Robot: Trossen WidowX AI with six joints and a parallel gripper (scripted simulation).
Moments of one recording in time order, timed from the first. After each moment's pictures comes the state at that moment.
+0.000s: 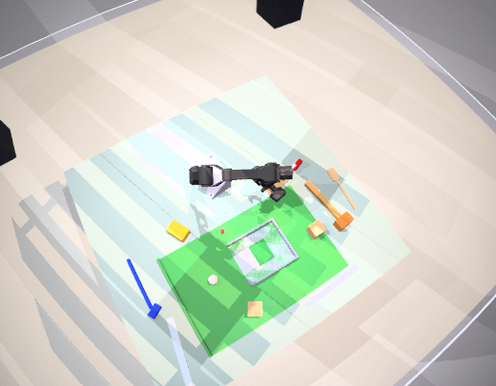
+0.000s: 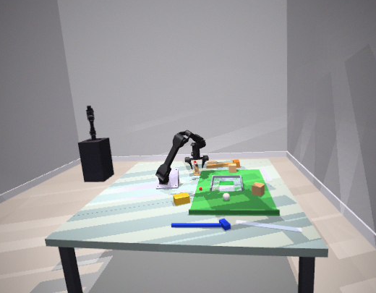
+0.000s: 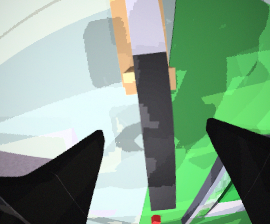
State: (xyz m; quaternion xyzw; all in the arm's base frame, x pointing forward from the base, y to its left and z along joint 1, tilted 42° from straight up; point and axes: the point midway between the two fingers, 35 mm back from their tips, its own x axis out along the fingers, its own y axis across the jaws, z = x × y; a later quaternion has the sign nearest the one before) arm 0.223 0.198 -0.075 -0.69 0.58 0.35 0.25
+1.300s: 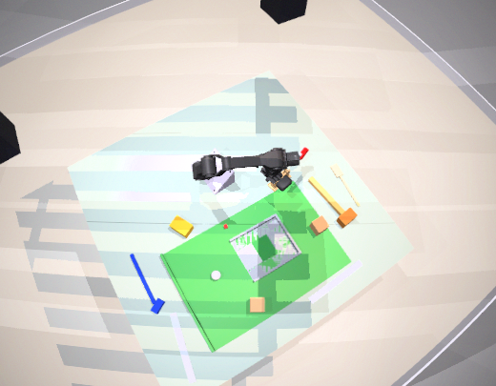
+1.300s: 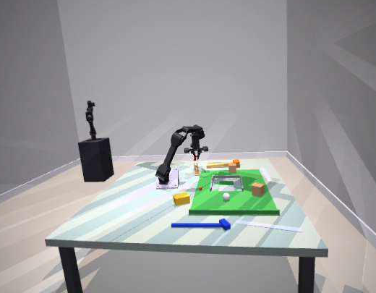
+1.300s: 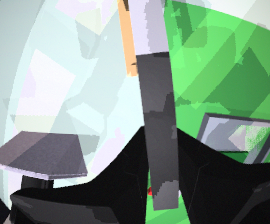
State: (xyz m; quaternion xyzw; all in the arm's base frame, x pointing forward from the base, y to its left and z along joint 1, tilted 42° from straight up) arm 0.217 0.247 -0.020 -0.70 0.58 0.35 0.25
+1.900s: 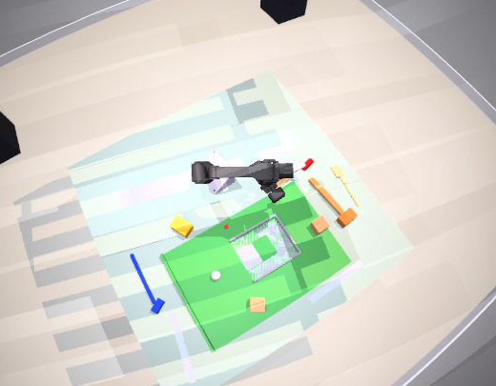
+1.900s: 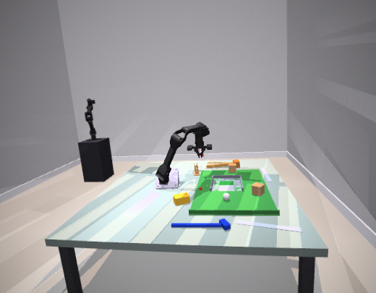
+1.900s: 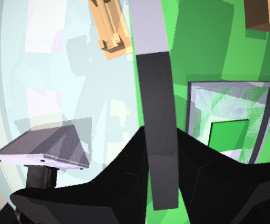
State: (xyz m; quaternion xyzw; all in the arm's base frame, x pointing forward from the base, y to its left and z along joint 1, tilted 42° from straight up) arm 0.249 0.231 0.037 -0.66 0.59 0.32 0.33
